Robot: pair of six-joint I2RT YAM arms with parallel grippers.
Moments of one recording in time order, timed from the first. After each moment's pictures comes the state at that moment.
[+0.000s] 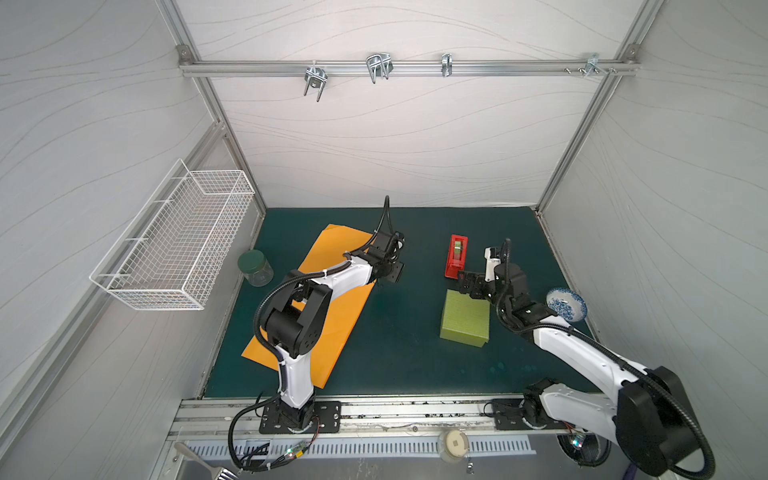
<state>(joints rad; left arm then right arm) -0.51 1.93 1.33 -0.32 -0.13 -0.02 0.45 1.12 0.57 0.03 0.08 0.37</state>
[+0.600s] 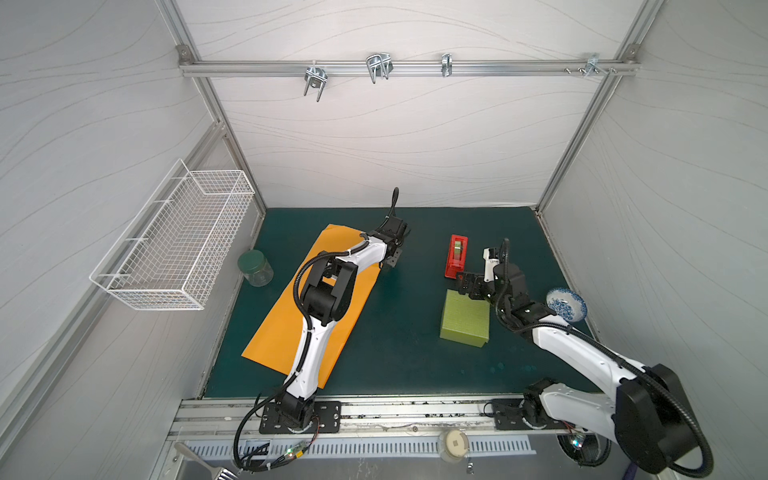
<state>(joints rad) -0.47 2.30 1.77 -0.56 -0.32 0.06 0.45 1.13 0.57 0.03 0.06 0.38</state>
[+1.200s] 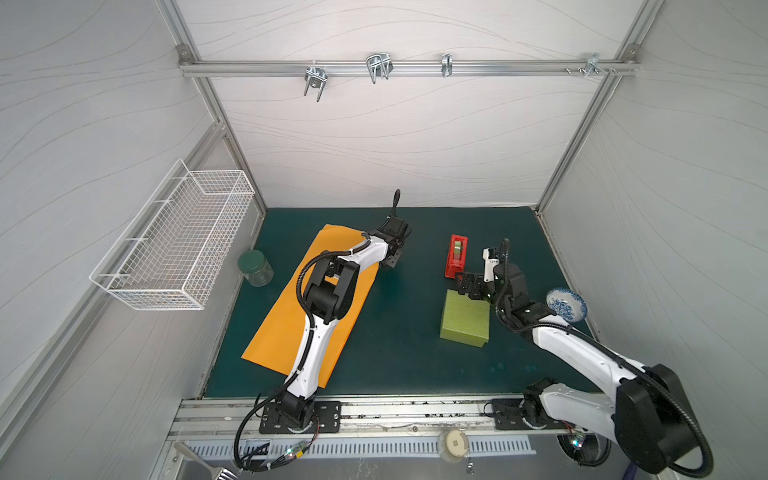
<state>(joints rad) -0.46 2.33 1.81 -0.59 -0.32 0.08 0.45 1.13 0.57 0.03 0.04 0.39</state>
